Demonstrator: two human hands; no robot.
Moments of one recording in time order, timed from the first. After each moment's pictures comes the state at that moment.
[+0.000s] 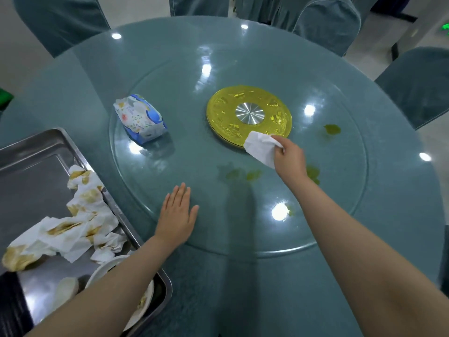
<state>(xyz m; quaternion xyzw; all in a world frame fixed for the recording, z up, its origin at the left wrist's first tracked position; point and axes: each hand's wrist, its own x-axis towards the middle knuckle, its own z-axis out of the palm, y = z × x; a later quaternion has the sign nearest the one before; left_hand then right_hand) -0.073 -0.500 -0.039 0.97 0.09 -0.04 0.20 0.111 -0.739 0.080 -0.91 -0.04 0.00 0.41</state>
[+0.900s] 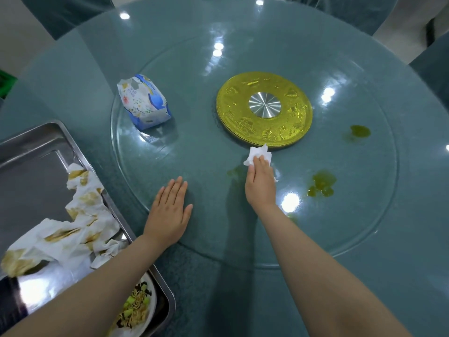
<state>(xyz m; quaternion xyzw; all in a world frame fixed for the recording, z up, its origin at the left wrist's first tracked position) -0.061 -0.459 -0.053 0.99 0.07 -0.02 0.09 0.089 -0.668 -0.033 -0.93 -0.05 0.04 0.35</state>
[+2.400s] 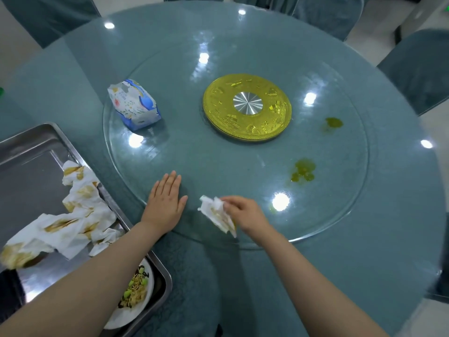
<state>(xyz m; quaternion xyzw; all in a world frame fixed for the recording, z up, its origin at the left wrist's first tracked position) -0.064 -0.465 -0.047 0.99 0.06 -0.05 0.12 -0.019 -0.702 0.007 -0.84 -0.07 0.25 0.48</state>
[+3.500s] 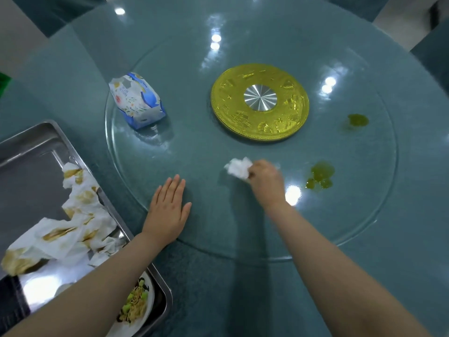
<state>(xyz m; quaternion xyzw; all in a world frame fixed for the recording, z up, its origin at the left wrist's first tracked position) -0.063 -0.466 -0.053 0.99 0.06 -0.03 0.09 0.092 -0.702 -0.025 -0.96 -0.19 -0.02 0.22</state>
